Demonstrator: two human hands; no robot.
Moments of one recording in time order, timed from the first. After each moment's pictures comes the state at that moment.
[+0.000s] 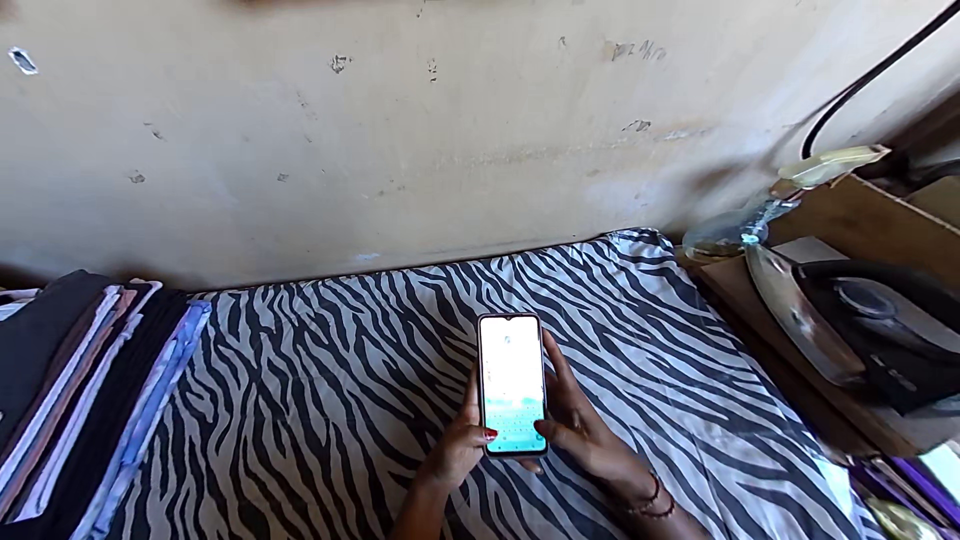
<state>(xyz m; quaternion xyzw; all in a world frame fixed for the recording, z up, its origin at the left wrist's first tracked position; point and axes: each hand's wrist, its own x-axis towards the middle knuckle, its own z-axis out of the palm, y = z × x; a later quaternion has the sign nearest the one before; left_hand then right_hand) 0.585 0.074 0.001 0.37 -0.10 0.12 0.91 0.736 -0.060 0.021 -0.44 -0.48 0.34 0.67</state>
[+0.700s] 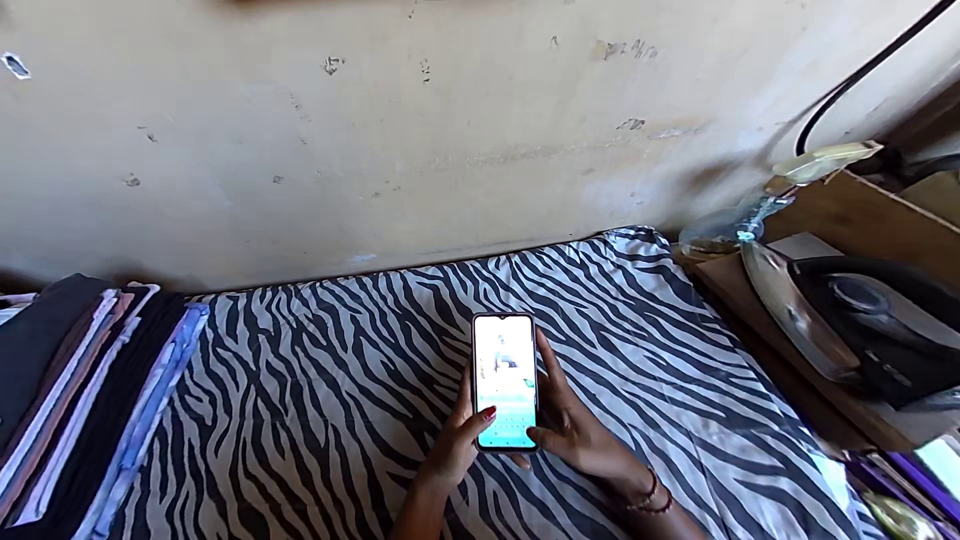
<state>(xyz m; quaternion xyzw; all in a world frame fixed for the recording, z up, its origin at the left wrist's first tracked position) 0.584 0.070 0.014 0.44 0.04 0.15 0.88 0.737 -0.060 0.020 -0.45 -0.50 0.37 0.64</state>
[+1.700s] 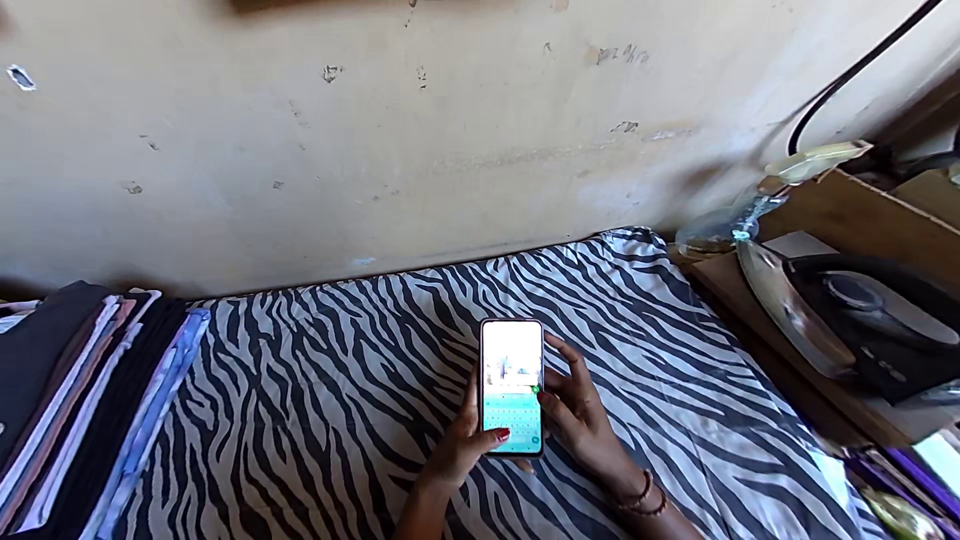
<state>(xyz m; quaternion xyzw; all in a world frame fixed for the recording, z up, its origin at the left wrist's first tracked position) 0.584 0.071 0.008 0.46 -0.02 0.12 0.88 0.734 -0.058 0.010 -0.53 -0.43 0.21 0.70</state>
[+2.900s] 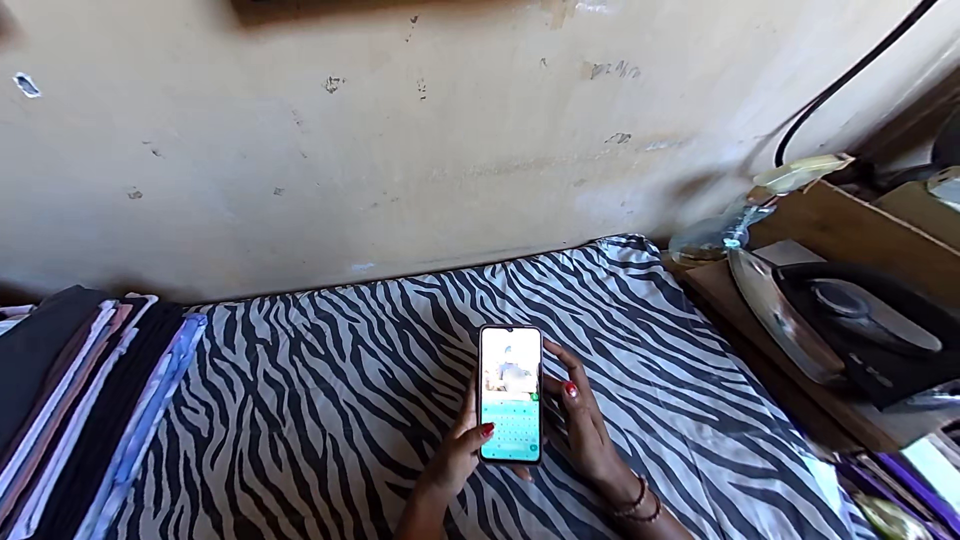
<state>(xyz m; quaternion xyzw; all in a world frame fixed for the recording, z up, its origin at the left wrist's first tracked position) 0.585 0.071 0.005 0.42 -0.04 0.12 0.90 0.733 -0.058 0.015 -0.55 -0.43 0.18 0.70</state>
